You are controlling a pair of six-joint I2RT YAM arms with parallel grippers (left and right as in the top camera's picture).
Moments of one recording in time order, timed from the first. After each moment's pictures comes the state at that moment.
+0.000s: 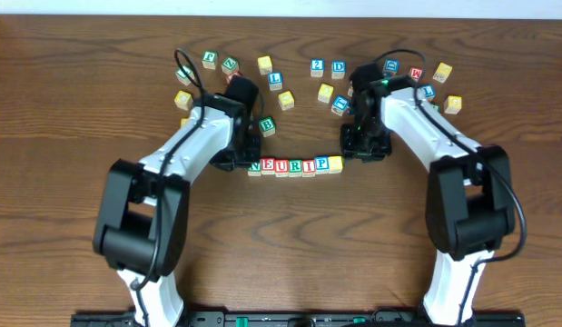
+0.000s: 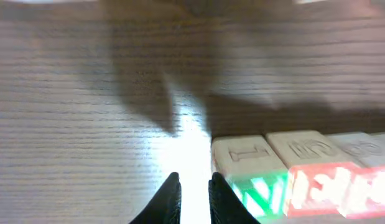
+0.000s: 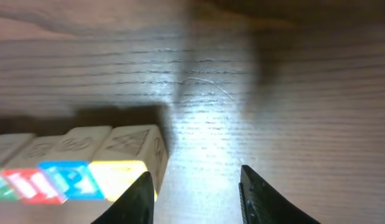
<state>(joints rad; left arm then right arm) -0.33 1.94 1.35 -0.89 0.07 -0.32 0.28 2.06 1.54 -1.06 -0.16 0.31</state>
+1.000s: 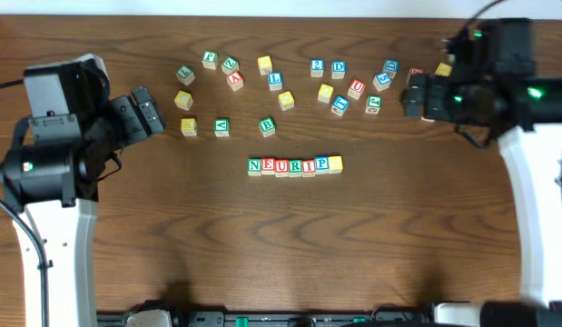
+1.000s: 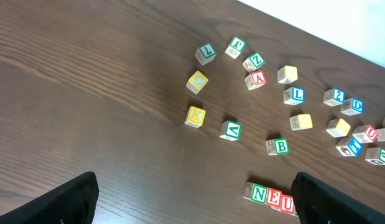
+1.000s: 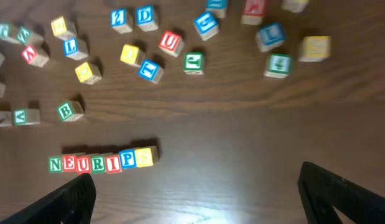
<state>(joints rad) 0.12 1.26 1.45 -1.03 0.08 -0.28 0.03 1.53 1.67 -1.16 -0.13 0.17</state>
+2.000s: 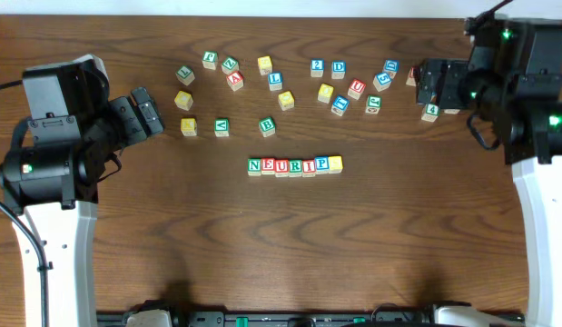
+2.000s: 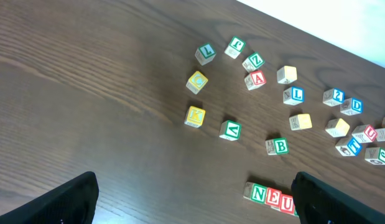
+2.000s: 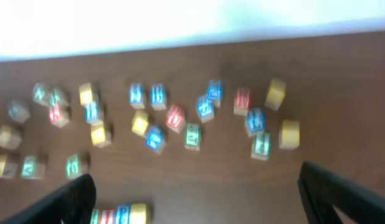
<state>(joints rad) 0.12 1.25 1.45 -1.03 0.08 -0.28 0.02 1.39 1.57 -0.84 -0.11 0.09</state>
